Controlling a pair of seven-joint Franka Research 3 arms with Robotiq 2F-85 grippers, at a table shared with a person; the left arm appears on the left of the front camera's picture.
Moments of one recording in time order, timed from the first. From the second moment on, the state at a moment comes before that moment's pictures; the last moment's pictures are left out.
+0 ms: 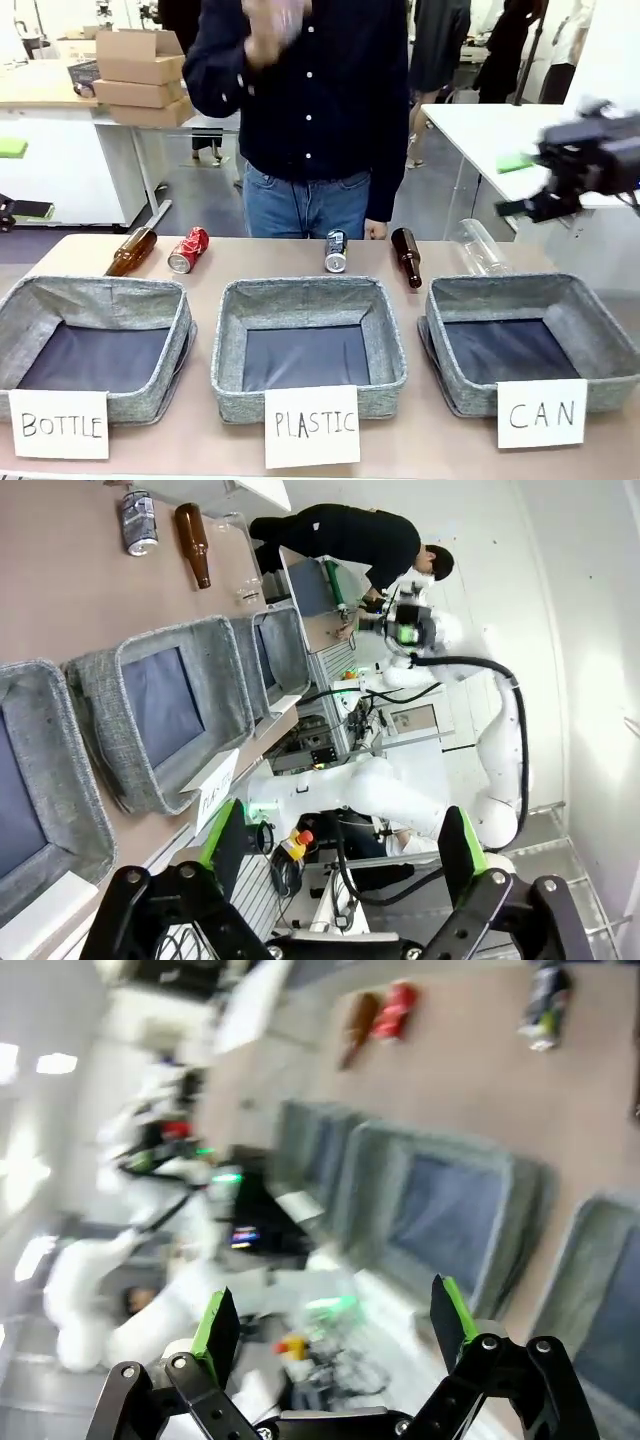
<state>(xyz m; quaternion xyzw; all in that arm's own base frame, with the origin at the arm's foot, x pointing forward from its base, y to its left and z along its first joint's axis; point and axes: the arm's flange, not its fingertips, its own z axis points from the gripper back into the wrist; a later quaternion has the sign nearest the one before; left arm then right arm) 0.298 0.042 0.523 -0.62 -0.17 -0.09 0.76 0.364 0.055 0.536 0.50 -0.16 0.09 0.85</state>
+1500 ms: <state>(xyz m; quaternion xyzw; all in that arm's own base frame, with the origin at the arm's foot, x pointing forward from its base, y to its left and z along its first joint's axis) 0.299 0.043 0.526 -0.63 -0.18 -0.09 0.75 0.433 0.120 0.546 0.35 -0.17 0.06 0.92</state>
